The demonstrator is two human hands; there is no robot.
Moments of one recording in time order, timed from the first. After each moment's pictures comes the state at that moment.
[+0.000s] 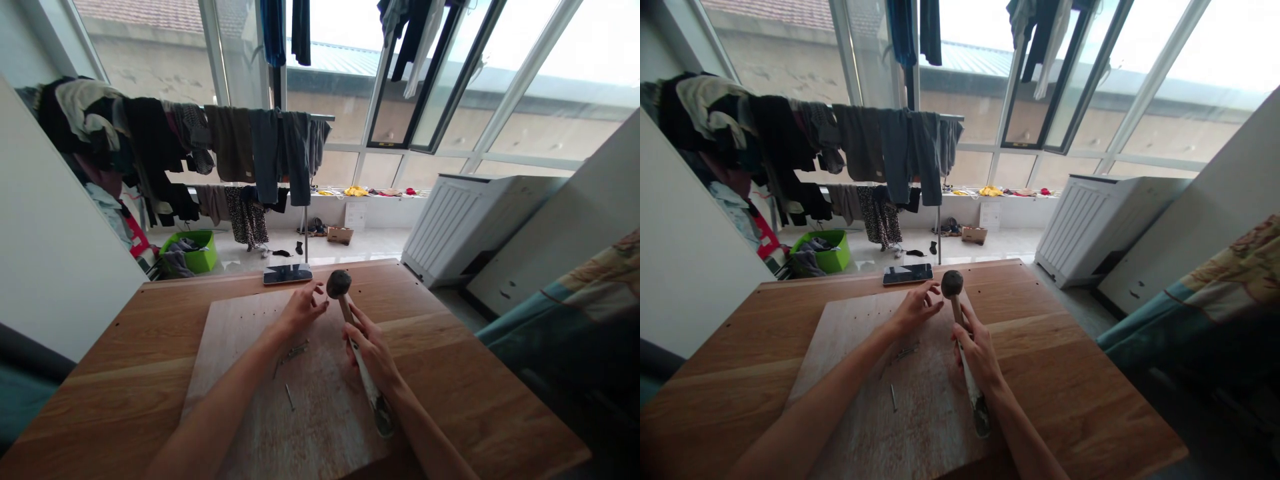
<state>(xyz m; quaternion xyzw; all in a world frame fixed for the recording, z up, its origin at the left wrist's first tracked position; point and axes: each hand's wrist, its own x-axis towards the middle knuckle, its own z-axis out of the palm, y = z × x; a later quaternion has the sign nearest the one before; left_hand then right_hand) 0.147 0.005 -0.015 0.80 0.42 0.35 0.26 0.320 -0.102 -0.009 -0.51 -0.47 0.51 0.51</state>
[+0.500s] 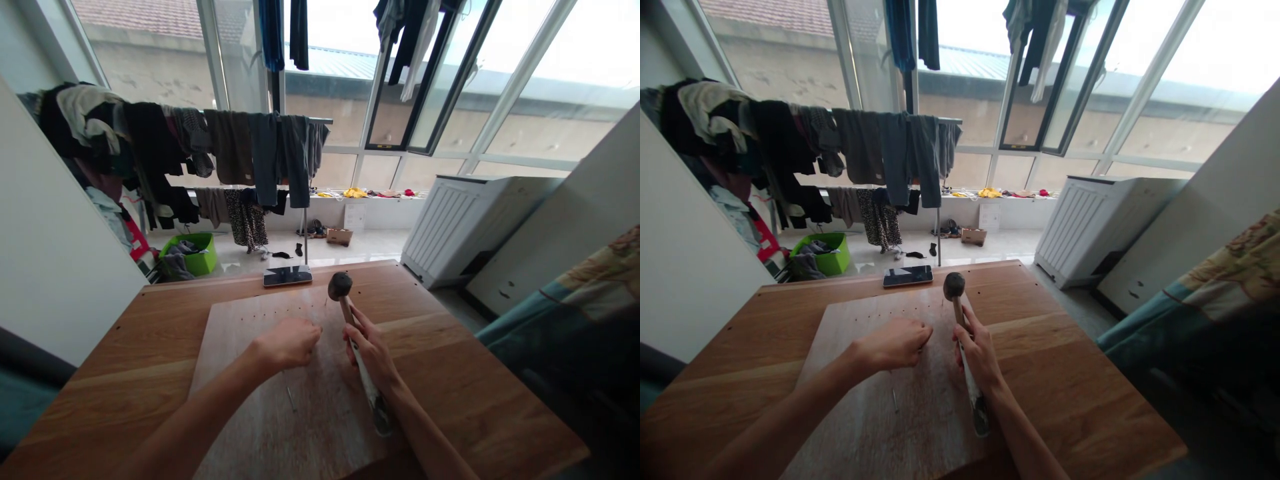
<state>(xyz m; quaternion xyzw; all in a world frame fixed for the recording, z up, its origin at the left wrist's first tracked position) 0.128 -0.061 0.041 0.93 0.35 -0.07 0.09 0.318 -0.102 -0.008 -0.52 -0.46 0.50 0.52</state>
